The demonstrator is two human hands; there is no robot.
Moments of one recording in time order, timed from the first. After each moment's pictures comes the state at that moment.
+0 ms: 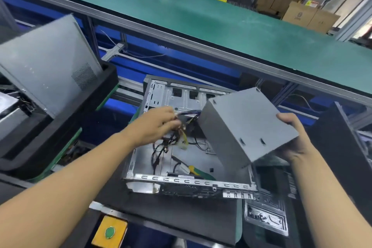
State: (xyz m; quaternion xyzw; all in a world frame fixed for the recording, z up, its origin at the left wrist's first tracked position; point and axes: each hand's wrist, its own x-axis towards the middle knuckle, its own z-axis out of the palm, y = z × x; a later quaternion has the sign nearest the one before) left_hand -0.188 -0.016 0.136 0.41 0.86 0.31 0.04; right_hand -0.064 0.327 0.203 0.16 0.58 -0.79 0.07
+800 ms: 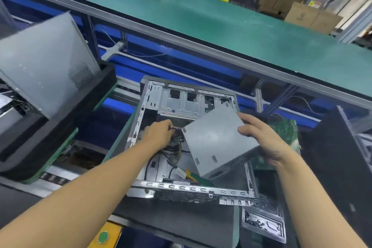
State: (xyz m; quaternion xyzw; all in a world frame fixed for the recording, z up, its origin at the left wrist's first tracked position) left_hand -0.194 0.034 0.085 0.08 0.94 0.30 0.17; right_hand -0.092 0.304 0.181 0.14 0.75 -0.64 0.07
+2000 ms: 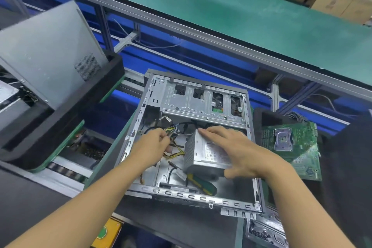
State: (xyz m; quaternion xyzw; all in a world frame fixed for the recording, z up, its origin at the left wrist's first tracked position) left_hand -0.152 0.016 0.101 0.00 0.90 0.37 0.20; right_hand -0.114 0.269 0.167 -0.23 0.94 -0.07 0.22
